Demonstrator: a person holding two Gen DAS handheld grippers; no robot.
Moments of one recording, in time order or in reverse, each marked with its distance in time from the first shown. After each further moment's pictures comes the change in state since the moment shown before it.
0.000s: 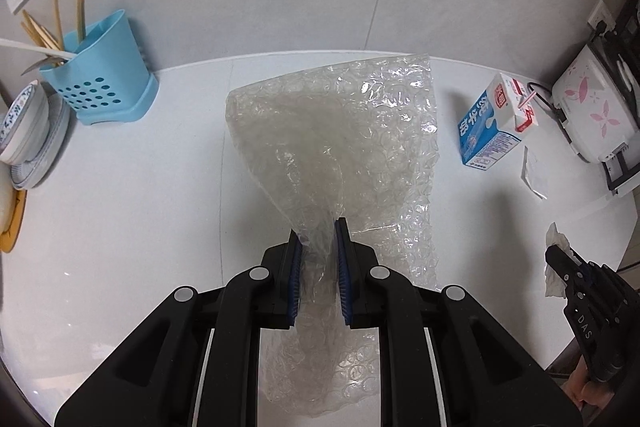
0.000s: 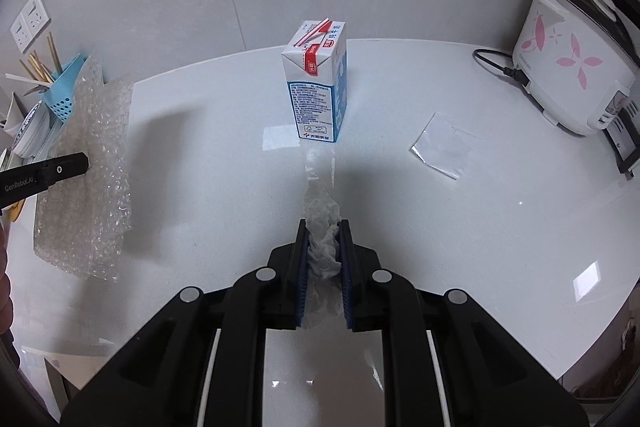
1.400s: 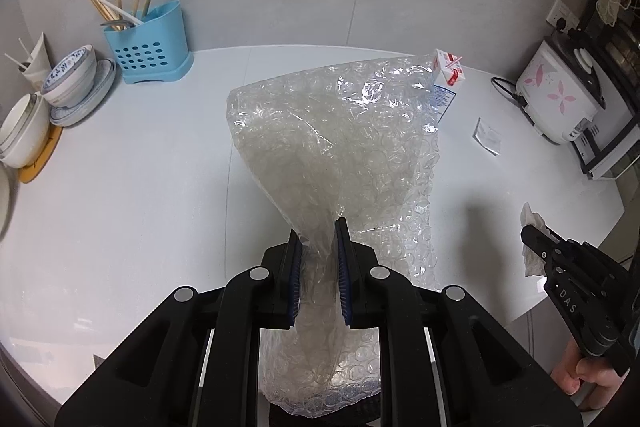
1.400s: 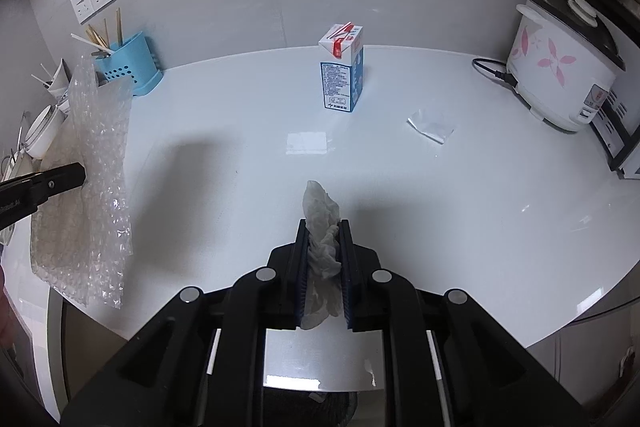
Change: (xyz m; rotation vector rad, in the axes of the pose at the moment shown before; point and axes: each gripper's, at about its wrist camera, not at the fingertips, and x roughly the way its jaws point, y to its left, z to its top) left arm -0.093 -0.027 -0.120 -0.054 -0.104 -0.002; right arm -0.079 -0.010 -0.077 -0.084 -0.063 0.073
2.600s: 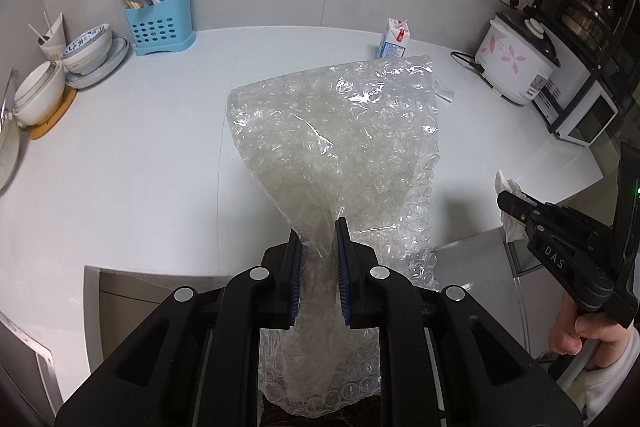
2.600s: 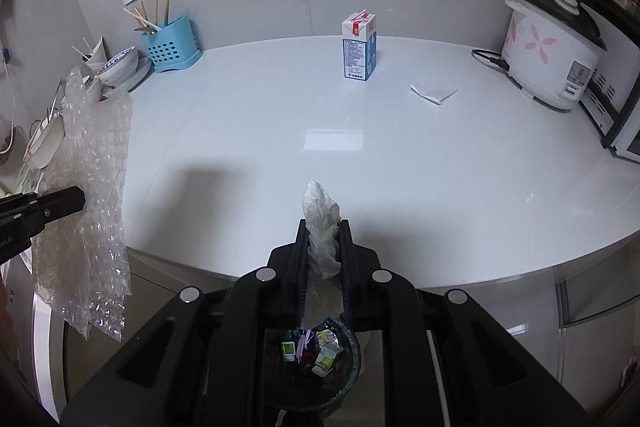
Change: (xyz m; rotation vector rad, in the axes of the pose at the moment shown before) left arm -0.073 -0.024 -0.132 0.017 -0.033 -0.059; right arm -0.070 0.007 -0.091 -0.039 -0.028 0.057
